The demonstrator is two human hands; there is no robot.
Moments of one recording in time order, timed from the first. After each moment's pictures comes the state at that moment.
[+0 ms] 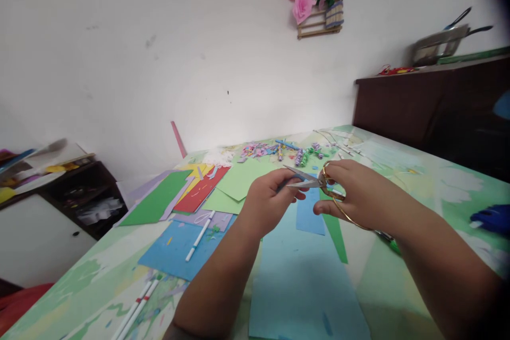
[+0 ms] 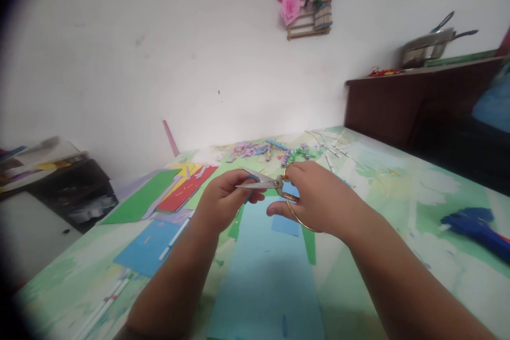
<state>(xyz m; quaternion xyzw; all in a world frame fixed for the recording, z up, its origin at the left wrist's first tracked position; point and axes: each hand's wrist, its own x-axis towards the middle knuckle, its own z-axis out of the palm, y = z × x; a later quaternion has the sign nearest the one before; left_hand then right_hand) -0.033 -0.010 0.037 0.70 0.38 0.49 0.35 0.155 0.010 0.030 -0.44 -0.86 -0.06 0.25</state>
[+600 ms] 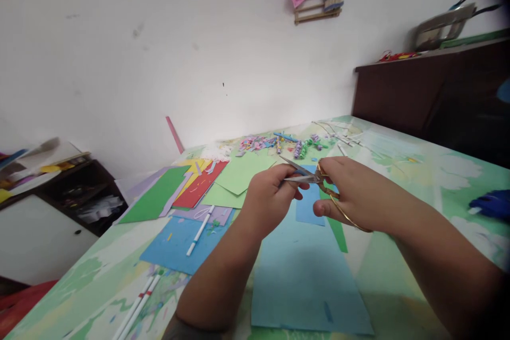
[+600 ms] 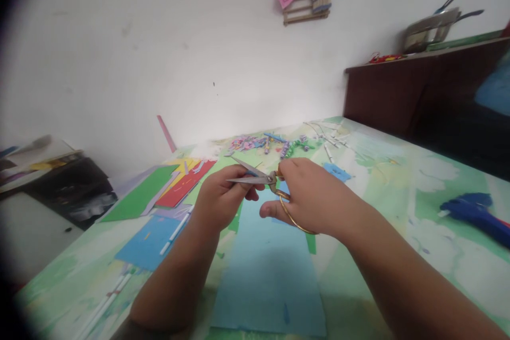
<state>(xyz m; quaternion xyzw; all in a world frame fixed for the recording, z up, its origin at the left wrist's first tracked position) -0.031 -0.015 0.038 0.73 0.41 0.47 0.27 0.143 -0.005 0.034 -0.47 -0.86 -0.02 0.21</state>
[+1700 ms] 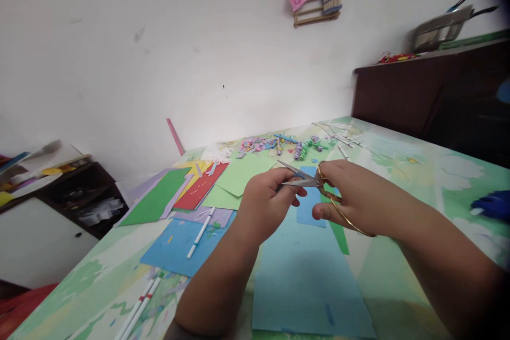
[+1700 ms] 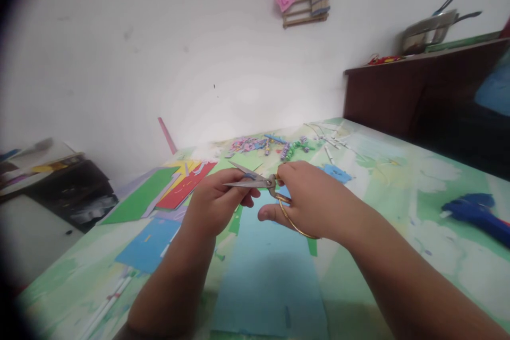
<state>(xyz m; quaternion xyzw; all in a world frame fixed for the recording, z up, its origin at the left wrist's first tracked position) -0.033 -0.025 0.050 0.71 0.44 0.46 0.30 0.143 -0.008 0.035 -0.47 -0.86 0.00 0.21</state>
